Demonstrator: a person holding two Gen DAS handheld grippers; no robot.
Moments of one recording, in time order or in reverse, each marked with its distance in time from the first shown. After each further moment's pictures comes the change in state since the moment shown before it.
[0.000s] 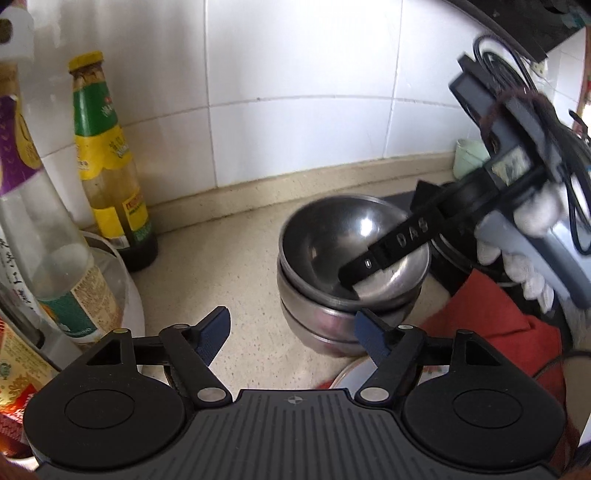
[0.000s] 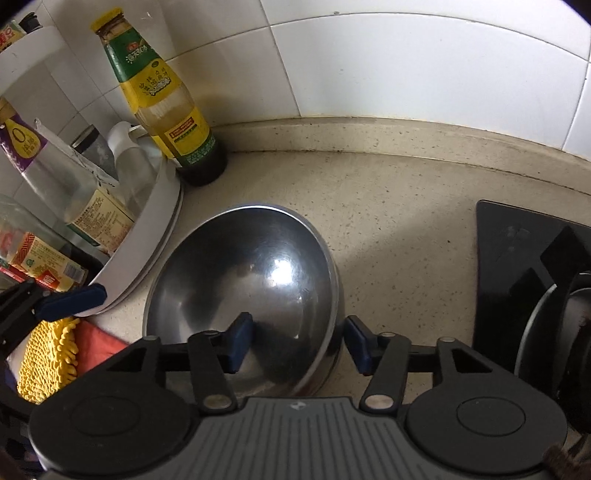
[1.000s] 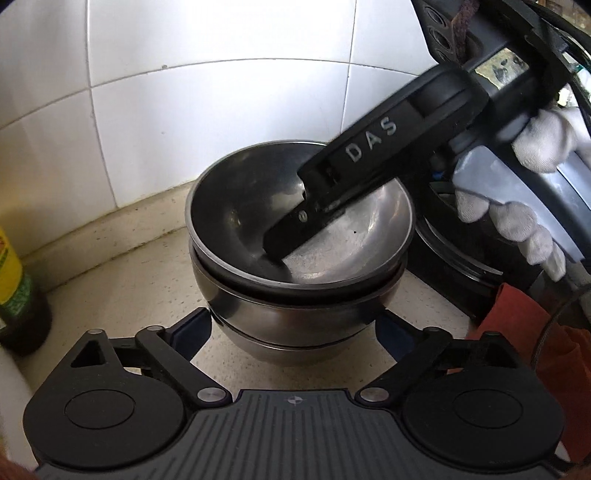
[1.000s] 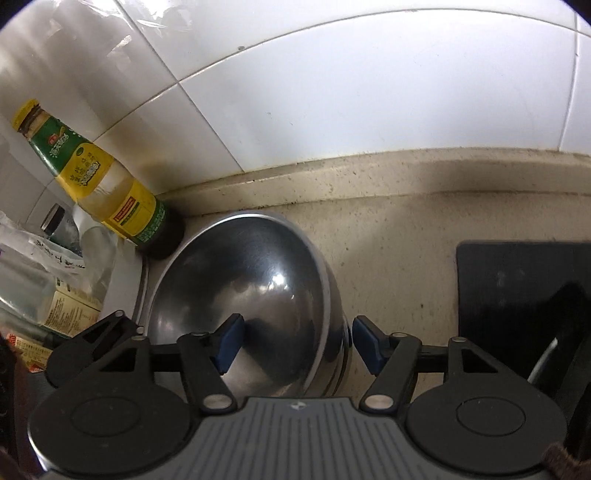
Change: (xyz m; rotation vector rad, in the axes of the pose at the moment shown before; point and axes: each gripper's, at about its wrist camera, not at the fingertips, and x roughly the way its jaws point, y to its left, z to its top) left arm 0.129 0.009 0.040 0.137 0.006 -0.208; right arm 0.026 -0.062 0.055 0.145 -0.059 0.042
